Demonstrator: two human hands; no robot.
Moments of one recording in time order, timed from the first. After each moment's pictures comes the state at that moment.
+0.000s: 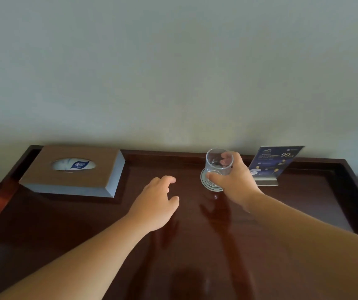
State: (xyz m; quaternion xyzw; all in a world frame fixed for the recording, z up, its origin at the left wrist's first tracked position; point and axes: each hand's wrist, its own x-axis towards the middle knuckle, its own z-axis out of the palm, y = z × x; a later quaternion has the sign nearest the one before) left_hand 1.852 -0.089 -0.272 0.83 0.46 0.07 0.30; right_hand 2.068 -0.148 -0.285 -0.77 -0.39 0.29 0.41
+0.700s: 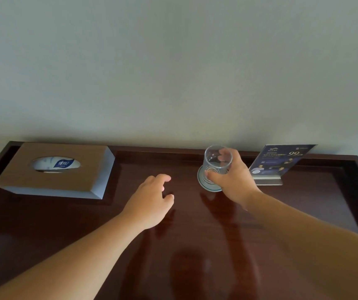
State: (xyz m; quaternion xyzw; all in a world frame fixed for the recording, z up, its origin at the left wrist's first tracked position) left_hand 1.870 -0.063 -0.303 0.82 0.48 0.03 0.31; right_hand 2.092 -0.129 -0.322 -0.77 -0.38 0.31 0.41
